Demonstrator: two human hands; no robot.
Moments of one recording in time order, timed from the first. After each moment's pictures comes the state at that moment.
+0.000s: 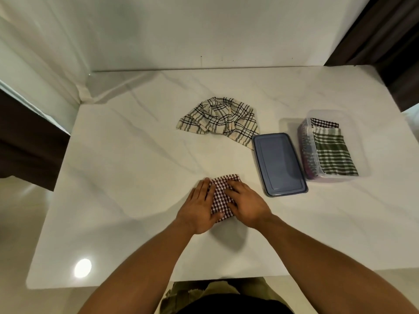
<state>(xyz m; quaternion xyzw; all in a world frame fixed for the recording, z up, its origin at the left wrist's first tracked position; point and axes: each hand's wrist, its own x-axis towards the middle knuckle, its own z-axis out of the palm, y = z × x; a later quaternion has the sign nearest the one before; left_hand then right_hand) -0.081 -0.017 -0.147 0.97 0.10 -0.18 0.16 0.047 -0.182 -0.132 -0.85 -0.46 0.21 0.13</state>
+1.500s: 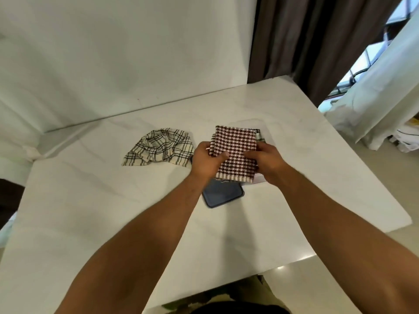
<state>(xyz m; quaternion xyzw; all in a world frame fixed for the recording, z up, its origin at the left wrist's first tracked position) 0.146 -0.178 0.006 0.72 0.28 0.07 0.63 0.218 -0.339 0.003 -0.69 0.06 0.28 0.67</state>
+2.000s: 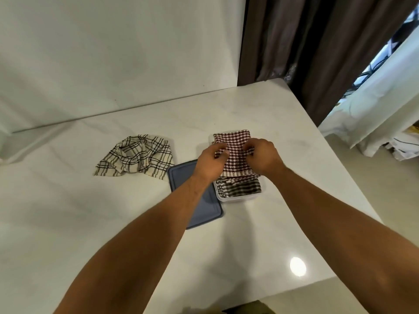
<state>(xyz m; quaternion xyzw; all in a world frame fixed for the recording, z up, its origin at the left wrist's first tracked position) 0.251 -0.216 -0.027 0.78 0.24 0.01 0.58 0.334 -0.365 -0.014 -0.94 -0.16 0.15 0.27</state>
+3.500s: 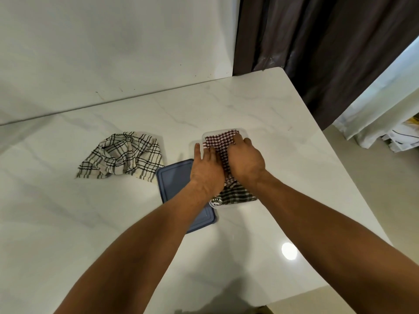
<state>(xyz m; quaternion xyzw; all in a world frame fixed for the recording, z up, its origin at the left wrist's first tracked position) 0.272 -0.224 -0.057 0.97 0.02 -0.18 -0.14 0.335 -0.324 -0.034 -0.96 -0.25 0.12 -0.01</state>
